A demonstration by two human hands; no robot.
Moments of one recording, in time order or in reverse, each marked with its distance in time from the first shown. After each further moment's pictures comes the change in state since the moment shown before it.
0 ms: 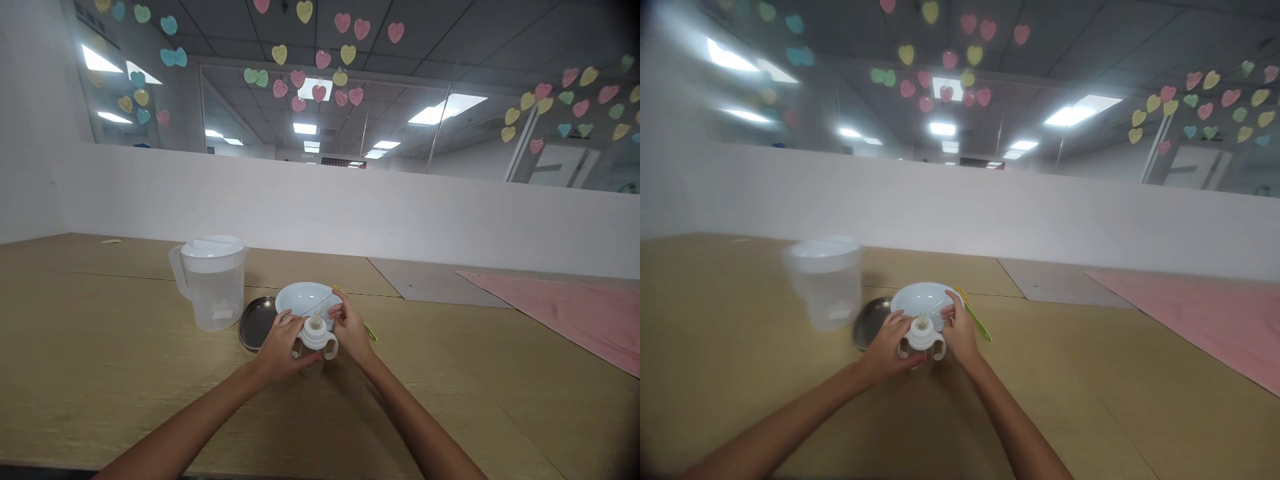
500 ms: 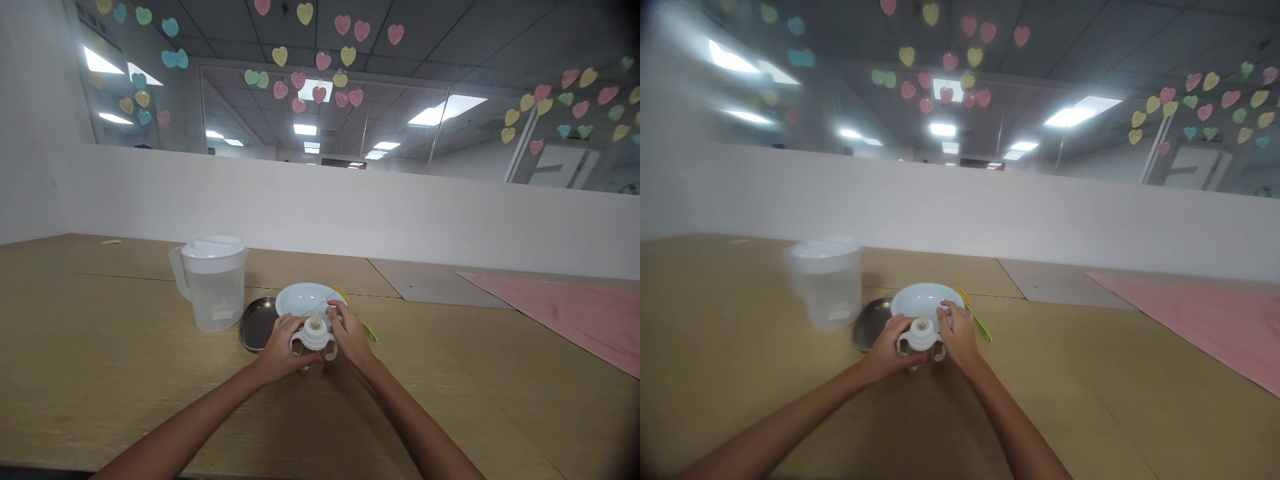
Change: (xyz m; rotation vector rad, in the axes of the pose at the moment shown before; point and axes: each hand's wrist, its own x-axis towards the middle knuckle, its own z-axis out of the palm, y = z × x) left_hand 0.001 0.004 -0.002 -0.159 0.021 -0.171; right_hand -0.005 -0.021 -0.010 -0.169 -0.065 -0.034
